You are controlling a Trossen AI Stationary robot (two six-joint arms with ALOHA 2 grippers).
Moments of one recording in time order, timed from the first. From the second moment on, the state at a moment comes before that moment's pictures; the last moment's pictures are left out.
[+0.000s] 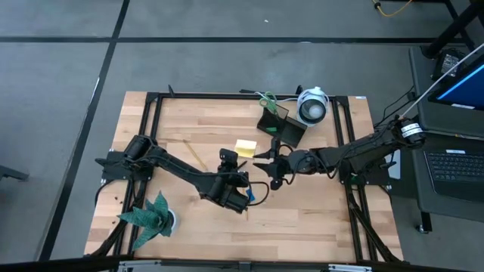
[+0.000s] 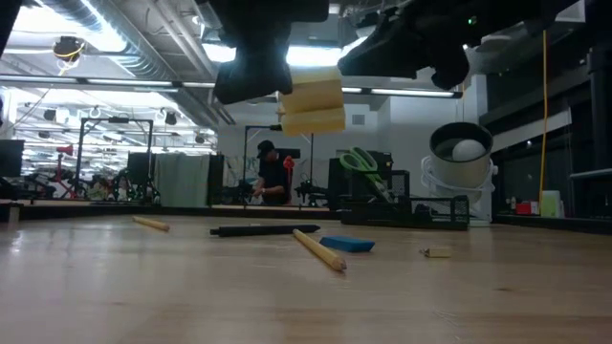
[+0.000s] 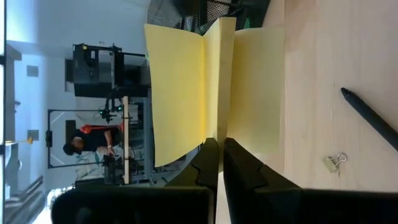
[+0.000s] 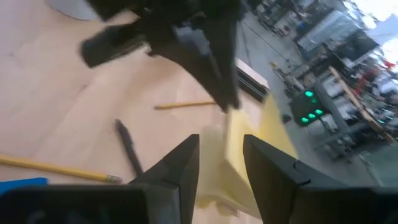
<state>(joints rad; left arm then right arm) -0.37 2.01 1.62 -1.17 -1.17 -0.19 0.22 1.42 0.74 0.34 0.39 -0.55</state>
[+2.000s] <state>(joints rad) -0.35 1.94 1.57 -1.24 -1.21 -0.36 0.18 1.51 0.74 0.33 0.66 -0.56</state>
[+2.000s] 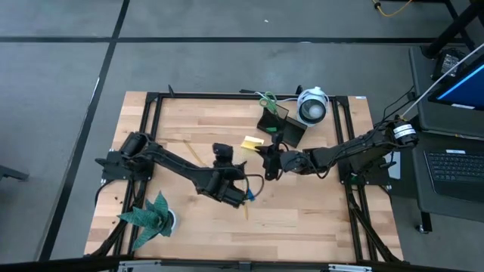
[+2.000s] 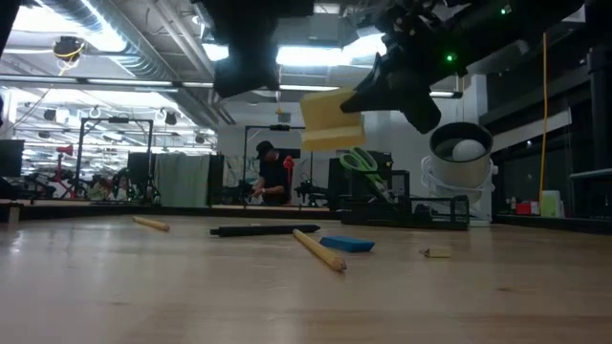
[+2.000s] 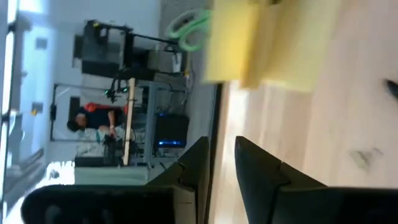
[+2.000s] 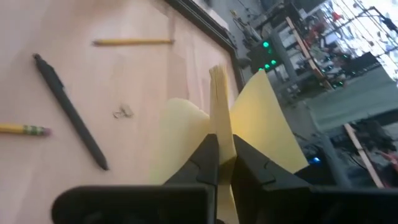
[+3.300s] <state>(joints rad) -0.17 1.24 0.58 0.14 -0.69 0.21 0.10 1.22 0.71 -0.34 0.87 -0.03</state>
